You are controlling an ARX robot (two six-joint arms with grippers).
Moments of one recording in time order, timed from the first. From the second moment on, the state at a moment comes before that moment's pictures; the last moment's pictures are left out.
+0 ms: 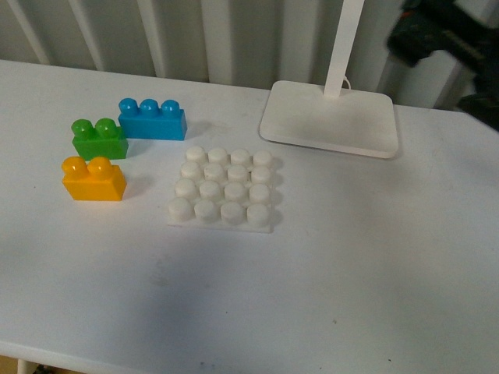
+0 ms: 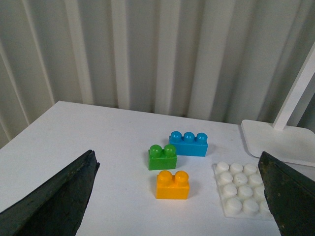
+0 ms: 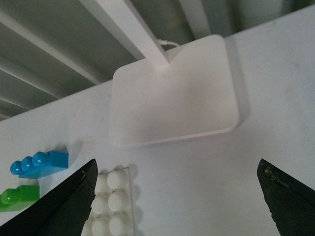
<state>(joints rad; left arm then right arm) 0.00 0.00 0.01 0.00 0.00 0.00 0.27 1.65 0.76 0.33 0.07 0.62</state>
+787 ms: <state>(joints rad) 0.00 0.00 0.01 0.00 0.00 0.00 0.00 0.65 0.08 0.56 0.00 0.00</state>
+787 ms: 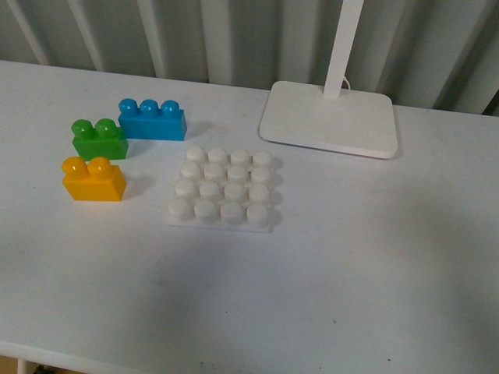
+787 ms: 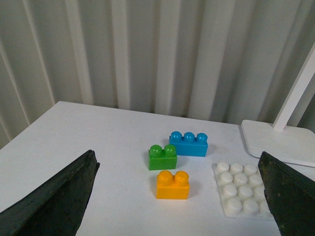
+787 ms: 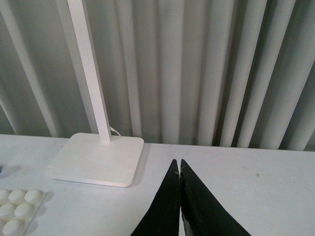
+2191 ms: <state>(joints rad) 0.00 0.00 0.01 0.00 0.00 0.00 0.00 0.01 0.01 0.01 0.00 0.00</state>
